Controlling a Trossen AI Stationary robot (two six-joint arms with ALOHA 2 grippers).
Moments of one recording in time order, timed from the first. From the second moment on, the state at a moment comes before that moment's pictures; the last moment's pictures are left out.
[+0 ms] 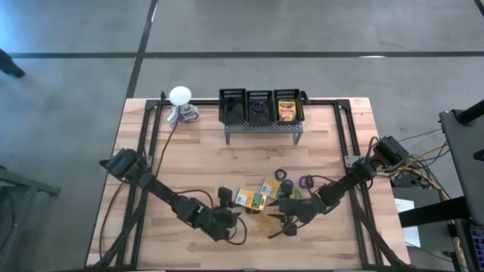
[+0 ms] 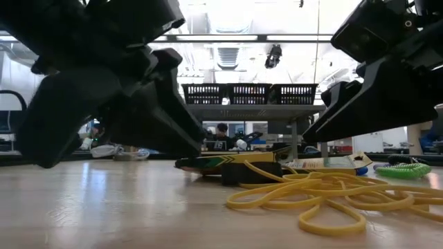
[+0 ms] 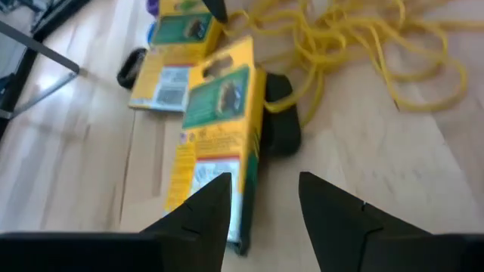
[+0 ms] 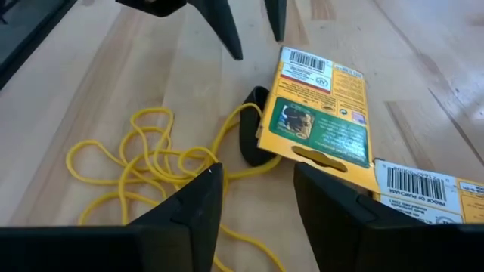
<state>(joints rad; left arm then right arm) -0.58 1.95 1.00 0.03 -0.66 -0.03 0.58 1.74 0.59 0.54 0.47 0.39</state>
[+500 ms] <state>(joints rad) -0.55 2.00 1.00 0.04 -0.74 0.07 0.58 1.74 0.59 0.54 0.47 0.39</state>
